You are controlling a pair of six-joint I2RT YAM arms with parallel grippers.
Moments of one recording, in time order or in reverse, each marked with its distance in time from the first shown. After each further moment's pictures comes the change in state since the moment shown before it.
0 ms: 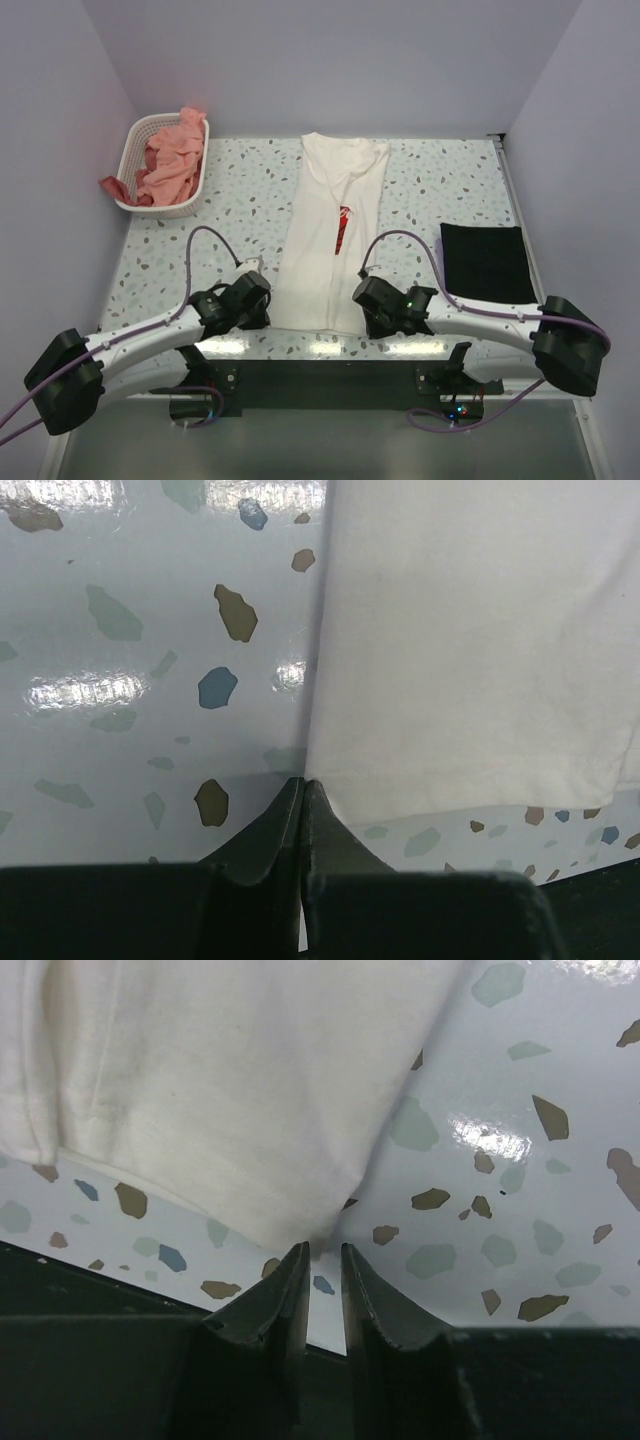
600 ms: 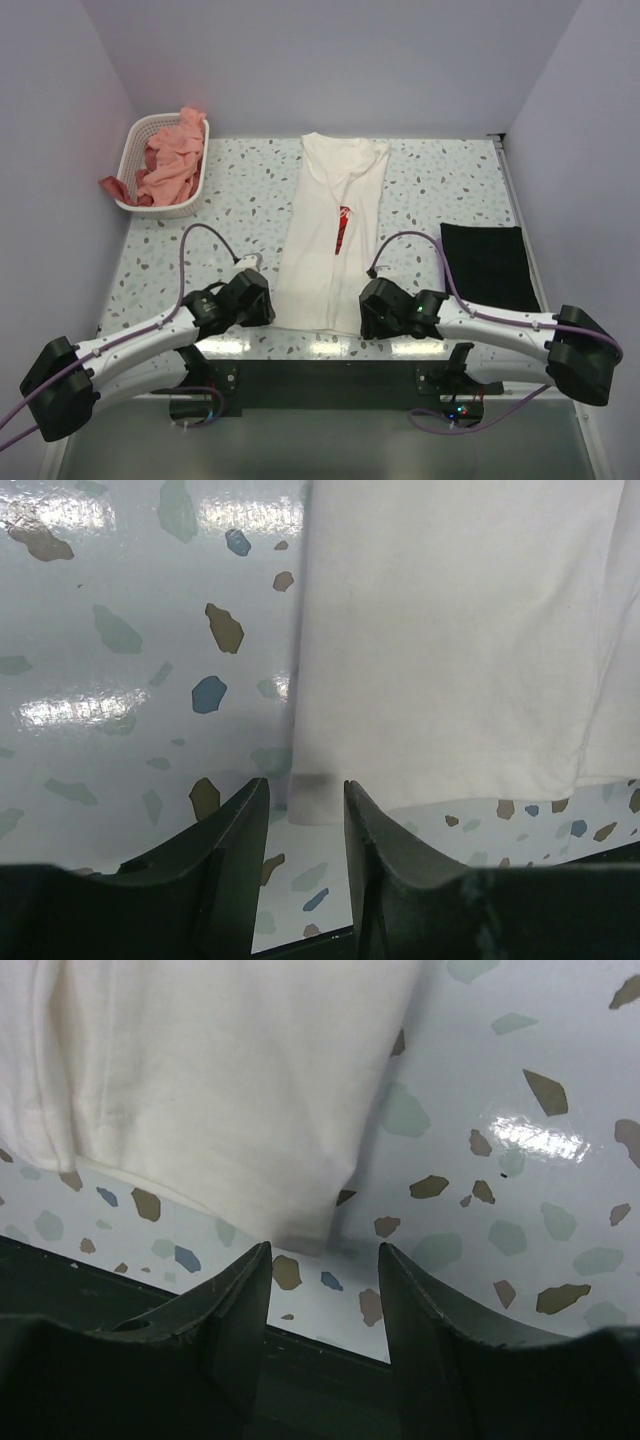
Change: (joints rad) left arm 0.001 -0.062 0.028 -0.034 -0.012 0.011; right arm -0.008 -0.101 -0.035 0.009 -0.004 0.081
